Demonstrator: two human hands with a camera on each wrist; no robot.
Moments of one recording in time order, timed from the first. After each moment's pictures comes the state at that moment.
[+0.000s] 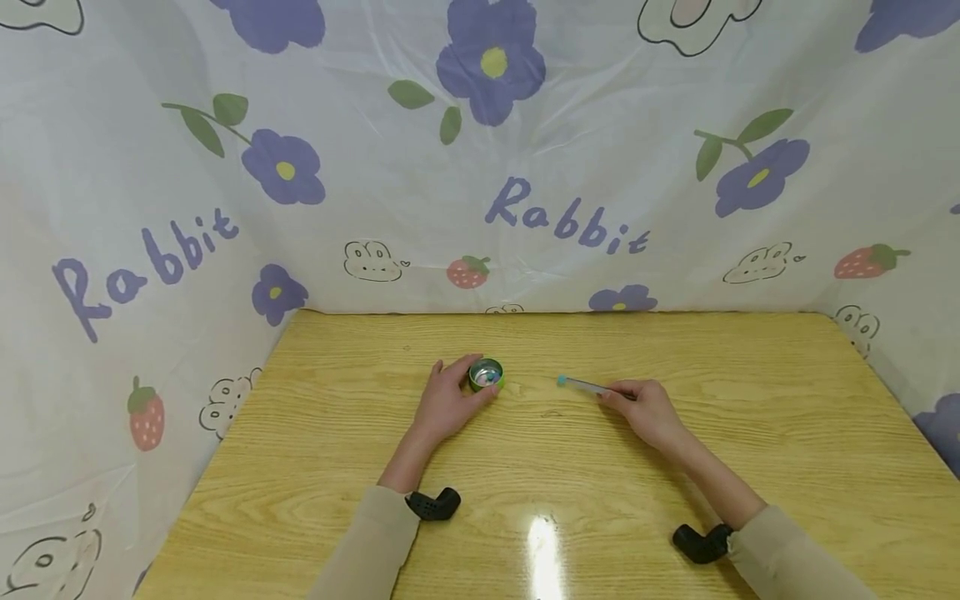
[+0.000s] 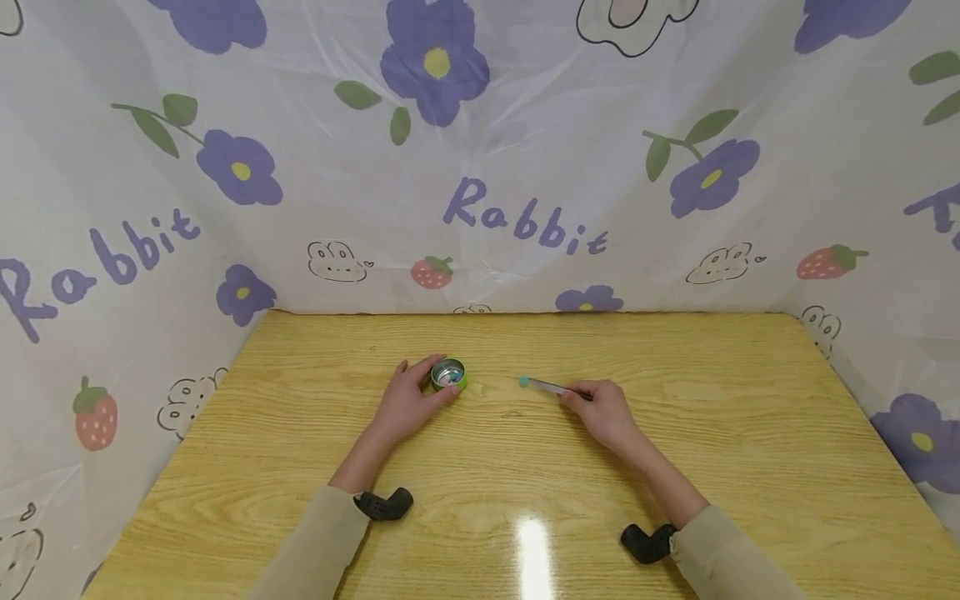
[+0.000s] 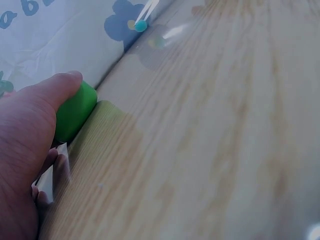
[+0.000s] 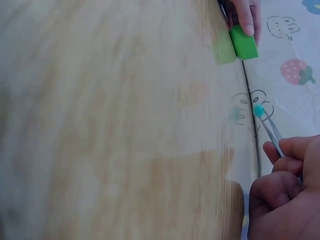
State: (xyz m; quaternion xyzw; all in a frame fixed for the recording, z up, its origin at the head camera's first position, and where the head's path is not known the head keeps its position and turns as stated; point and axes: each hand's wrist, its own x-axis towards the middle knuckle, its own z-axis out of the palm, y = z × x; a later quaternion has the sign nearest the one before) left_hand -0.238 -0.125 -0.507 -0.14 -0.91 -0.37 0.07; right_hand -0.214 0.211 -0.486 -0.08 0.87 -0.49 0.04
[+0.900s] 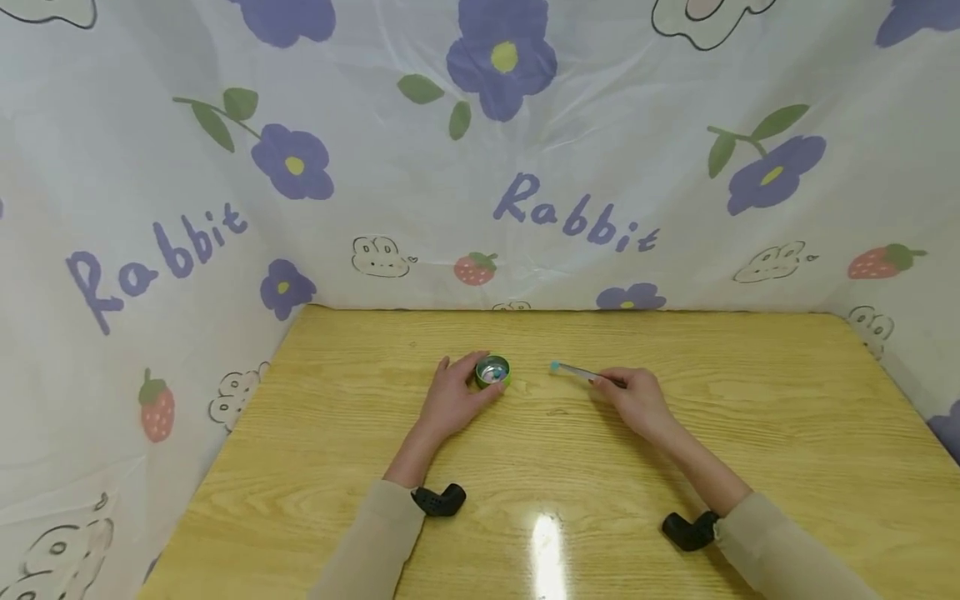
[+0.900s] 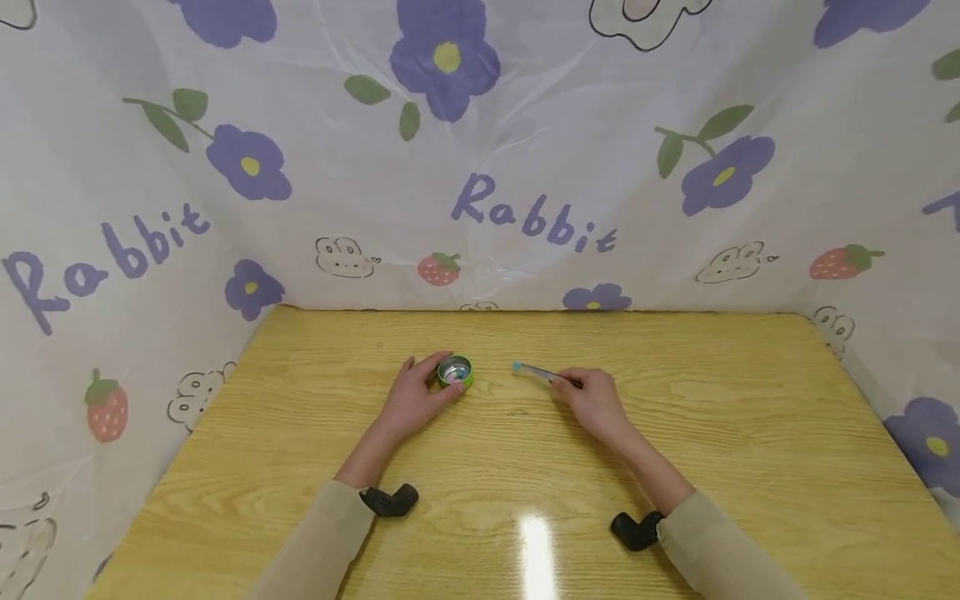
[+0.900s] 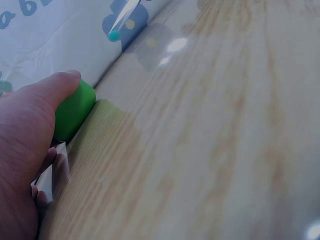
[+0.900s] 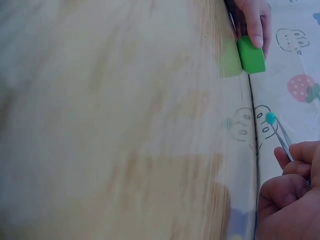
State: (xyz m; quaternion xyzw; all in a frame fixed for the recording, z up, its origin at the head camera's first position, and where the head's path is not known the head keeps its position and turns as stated) left_hand -0.241 -0.127 -0.511 -0.16 -0.92 -0.36 0.08; right_hand -0.224 0.188 -0.480 -0.08 0.87 -0.49 0.02
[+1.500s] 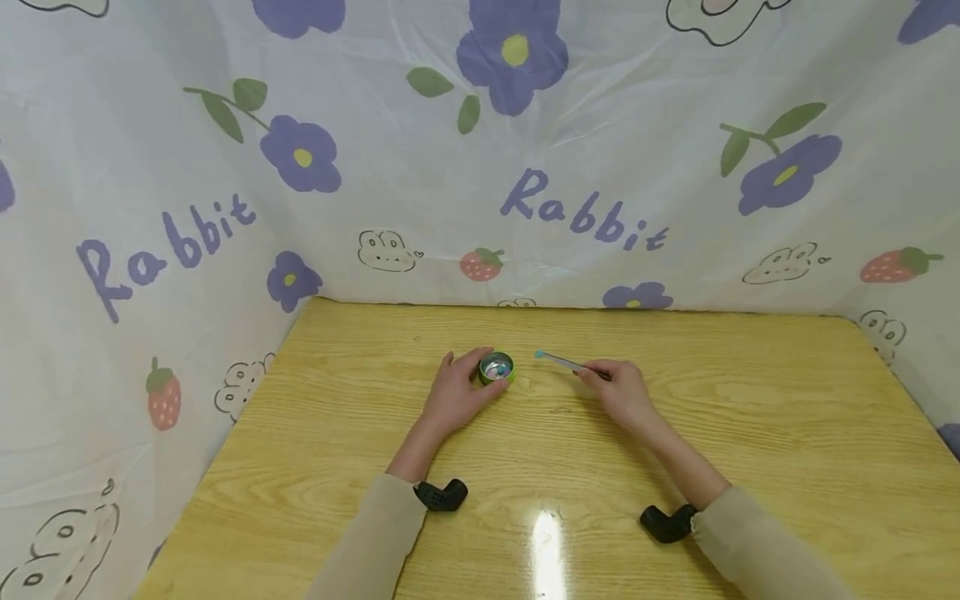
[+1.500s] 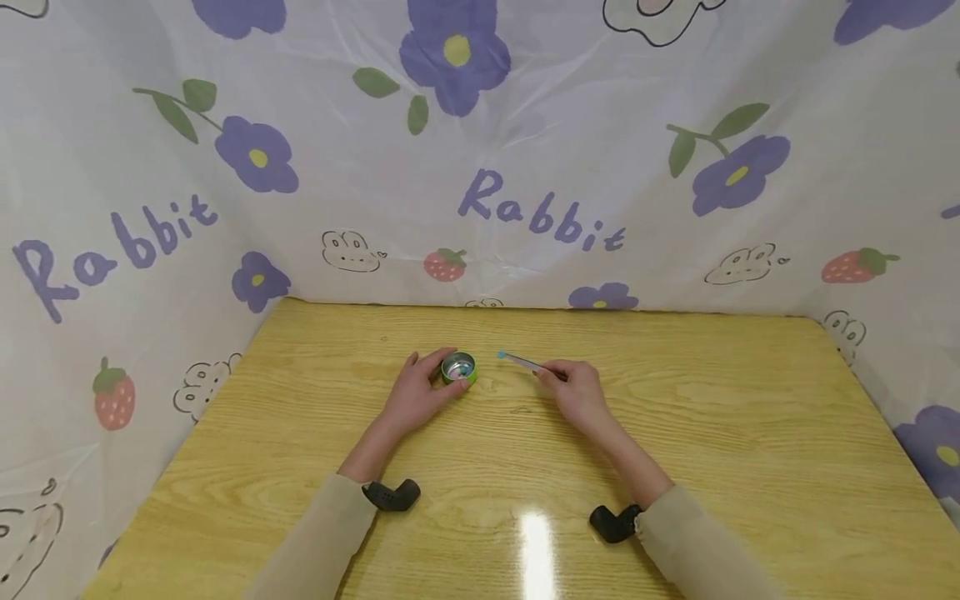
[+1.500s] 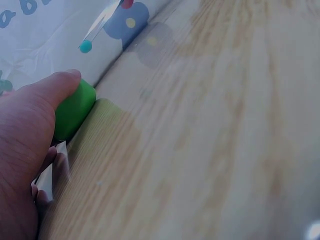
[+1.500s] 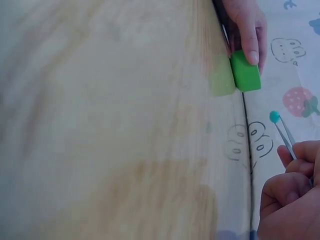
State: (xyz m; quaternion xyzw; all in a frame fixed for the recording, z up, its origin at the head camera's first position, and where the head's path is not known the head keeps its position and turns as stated) left_hand -0.238 -0.128 -0.507 -0.15 -0.92 -0.36 0.07; right_hand -0.232 0.160 -0.476 -0.08 0.84 -0.53 0.02
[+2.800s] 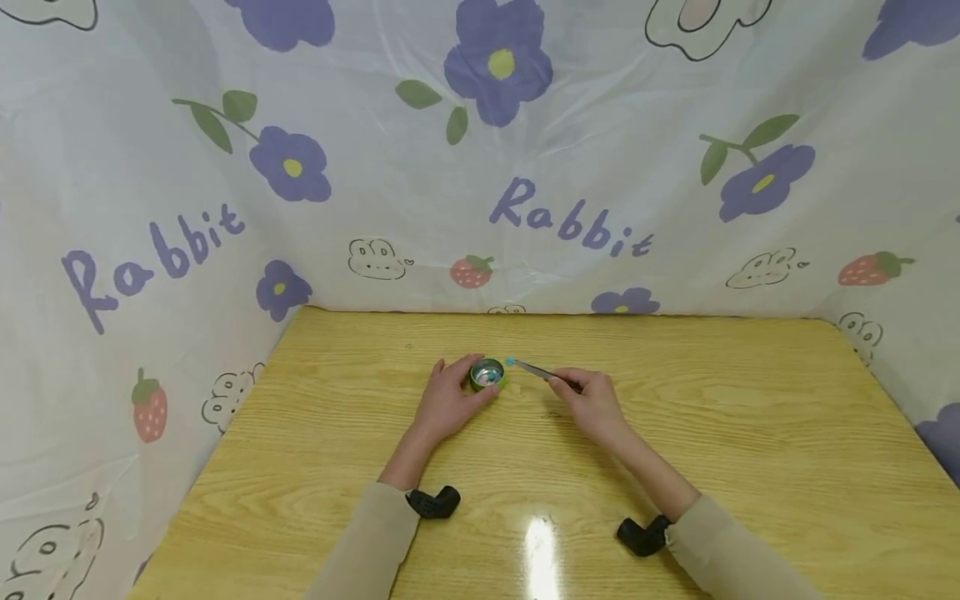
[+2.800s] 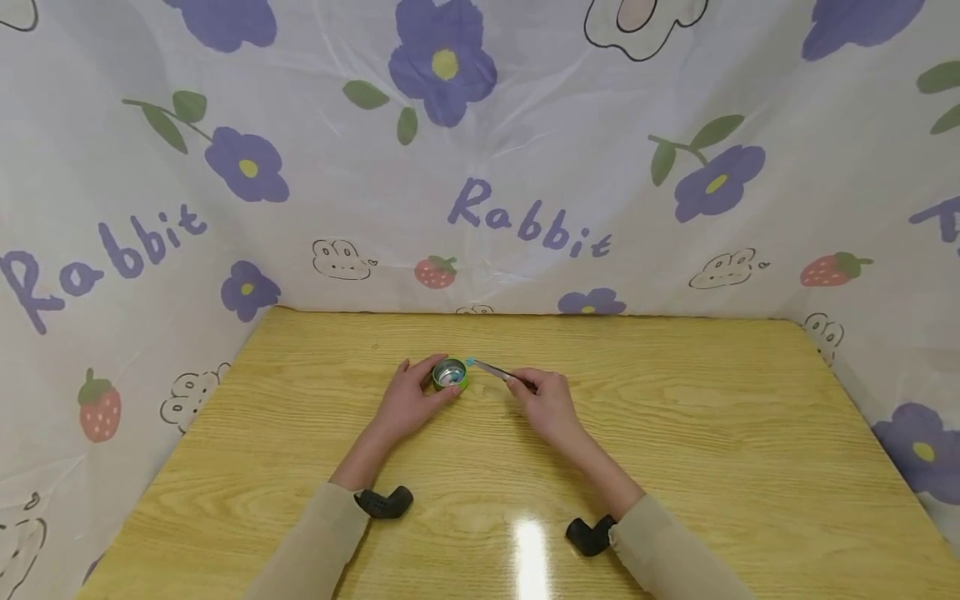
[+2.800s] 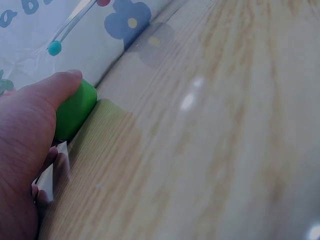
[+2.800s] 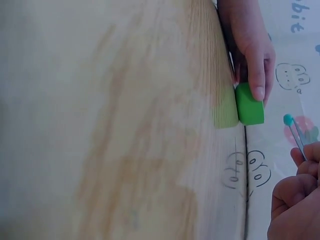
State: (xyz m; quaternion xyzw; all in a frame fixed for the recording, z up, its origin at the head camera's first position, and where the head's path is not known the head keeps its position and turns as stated) left_hand -0.238 -0.126 -0.508 -0.14 -0.92 -0.37 0.07; right_hand -0.218 0.134 -0.476 -0.14 0.82 -0.55 -0.03
